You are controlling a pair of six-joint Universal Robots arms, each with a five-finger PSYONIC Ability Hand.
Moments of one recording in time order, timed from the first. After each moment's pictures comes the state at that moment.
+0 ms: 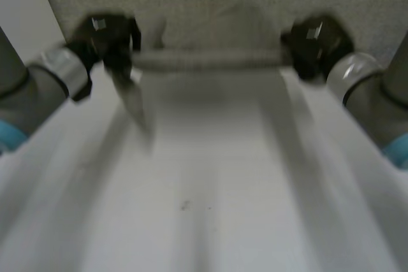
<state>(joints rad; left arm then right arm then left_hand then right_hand) 4.43 -1.92 -1.23 3.16 -1.25 3.29 1.96 -1.23 1.23 0.02 1.43 2.55 1.17 1.21 1.21 1.22 1.01 1.31 1.33 1.34 1.34 1.15</state>
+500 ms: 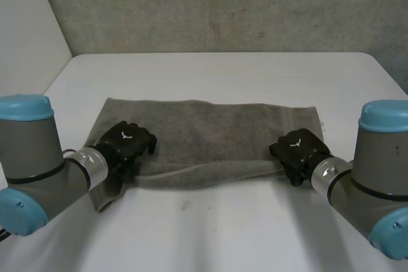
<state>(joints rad) 4.43 -2.01 -1.66 3.19 -1.25 3.68 1.96 -1.16 1.67 -0.03 1.42 2.52 0.55 0.55 0.55 0.55 0.37 1.31 1.33 1.34 1.34 1.17</state>
